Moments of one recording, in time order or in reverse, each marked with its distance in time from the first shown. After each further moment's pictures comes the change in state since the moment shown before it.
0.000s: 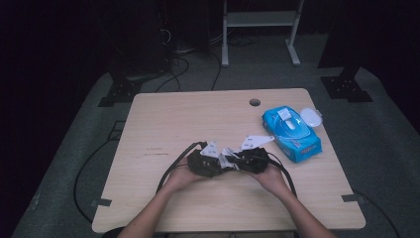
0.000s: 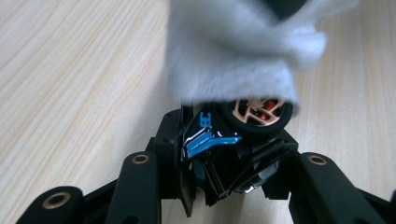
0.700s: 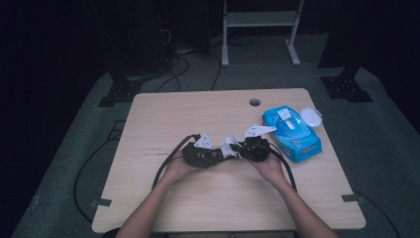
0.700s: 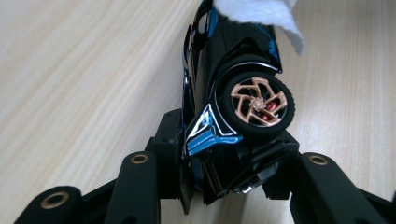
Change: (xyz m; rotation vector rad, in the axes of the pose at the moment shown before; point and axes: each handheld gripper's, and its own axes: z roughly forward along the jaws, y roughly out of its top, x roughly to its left) left arm 0.033 -0.012 -0.001 -0.045 0.043 -0.047; right arm -0.033 0.004 0.010 -0.012 -0.096 0.085
